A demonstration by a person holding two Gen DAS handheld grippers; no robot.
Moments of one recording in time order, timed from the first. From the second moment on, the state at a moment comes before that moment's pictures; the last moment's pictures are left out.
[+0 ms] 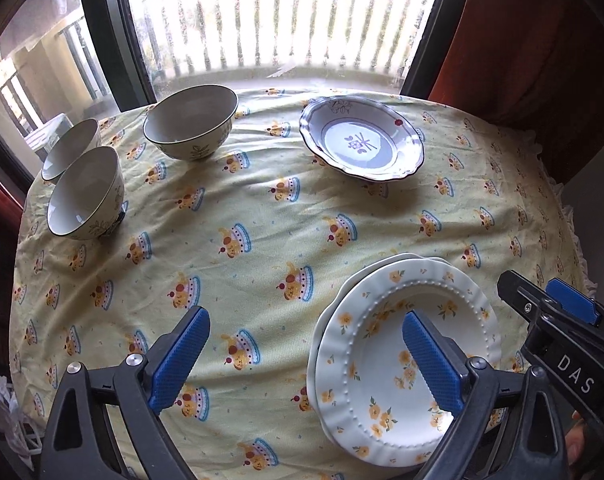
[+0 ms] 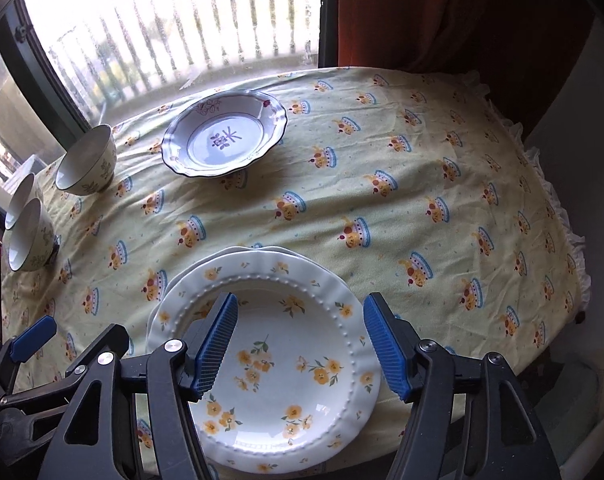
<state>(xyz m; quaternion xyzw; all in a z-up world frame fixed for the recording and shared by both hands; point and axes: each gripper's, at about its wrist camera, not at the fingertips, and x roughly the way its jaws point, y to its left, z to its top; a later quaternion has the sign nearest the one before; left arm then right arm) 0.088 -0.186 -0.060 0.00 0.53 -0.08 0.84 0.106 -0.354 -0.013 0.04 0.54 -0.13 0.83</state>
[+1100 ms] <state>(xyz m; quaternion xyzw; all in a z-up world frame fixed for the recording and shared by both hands) 0.230 -0.251 -0.052 -0.04 0.50 0.06 0.86 0.283 -0.405 -0.019 0.04 0.51 0.03 0.86</state>
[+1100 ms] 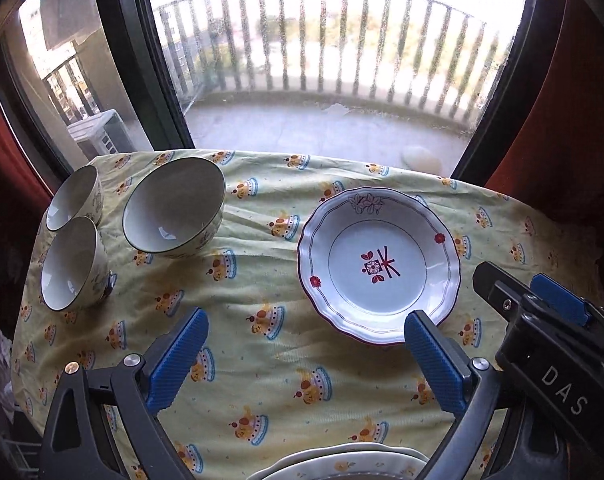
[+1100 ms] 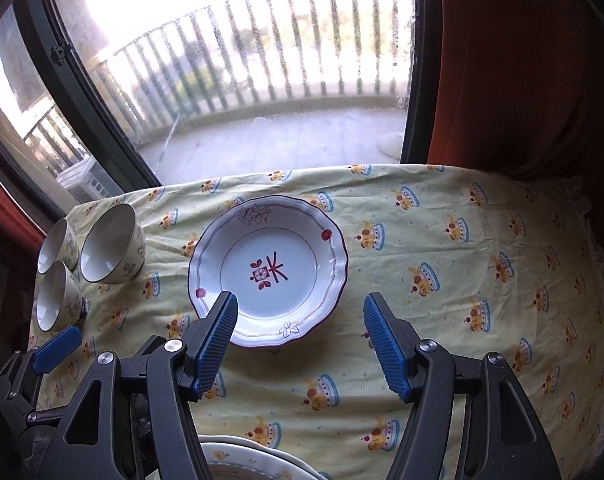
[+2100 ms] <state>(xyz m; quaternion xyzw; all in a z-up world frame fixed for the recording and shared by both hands) 0.337 -0.260 -0.160 -0.04 0.54 0.05 0.84 0.389 -0.416 -0.134 0.04 0.57 0.01 0.82</state>
